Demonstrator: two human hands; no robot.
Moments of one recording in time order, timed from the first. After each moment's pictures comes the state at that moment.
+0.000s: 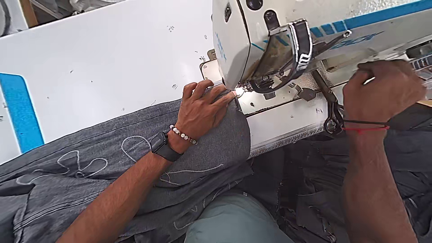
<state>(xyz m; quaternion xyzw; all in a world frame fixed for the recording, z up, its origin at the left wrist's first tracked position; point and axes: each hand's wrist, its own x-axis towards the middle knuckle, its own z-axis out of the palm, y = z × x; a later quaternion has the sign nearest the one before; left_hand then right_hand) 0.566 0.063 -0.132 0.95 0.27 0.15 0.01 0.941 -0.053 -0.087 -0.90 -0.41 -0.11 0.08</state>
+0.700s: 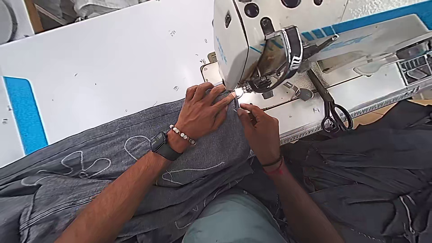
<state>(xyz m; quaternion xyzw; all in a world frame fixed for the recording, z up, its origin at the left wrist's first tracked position) 0.561 0.067 -0.135 0.95 0.26 0.14 0.04 0.731 -0.059 -0.124 -0.78 -0.49 0.20 0.34</state>
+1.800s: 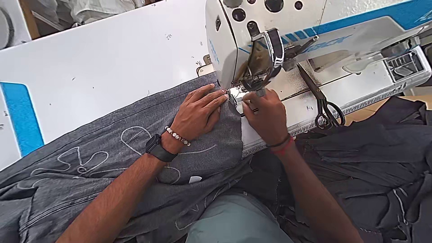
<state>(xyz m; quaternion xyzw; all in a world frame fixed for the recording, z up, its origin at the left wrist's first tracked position) 0.555 0.068 -0.135 0.95 0.23 0.16 0.13 0.778 -0.040 -0.127 -0.72 -0.64 0.04 0.27</state>
